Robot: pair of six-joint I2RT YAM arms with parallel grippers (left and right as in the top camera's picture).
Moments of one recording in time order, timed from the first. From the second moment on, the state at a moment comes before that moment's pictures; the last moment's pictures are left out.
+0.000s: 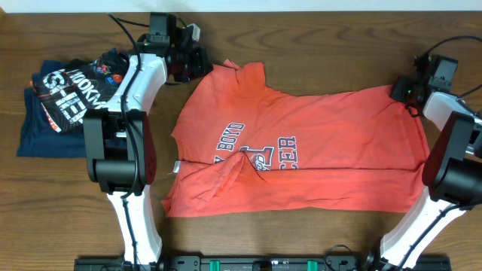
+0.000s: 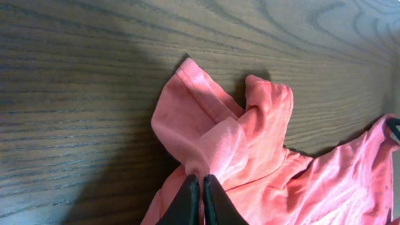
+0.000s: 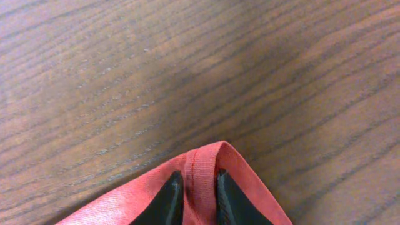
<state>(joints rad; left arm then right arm) -0.07 2.18 1.72 -0.59 0.54 -0.27 -0.34 2.12 1.31 -0.13 -0.14 0.10</state>
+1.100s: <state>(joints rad) -0.05 2.12 1.71 -0.73 0.51 -0.27 -0.48 1.90 1.31 -0.47 -0.19 0.11</state>
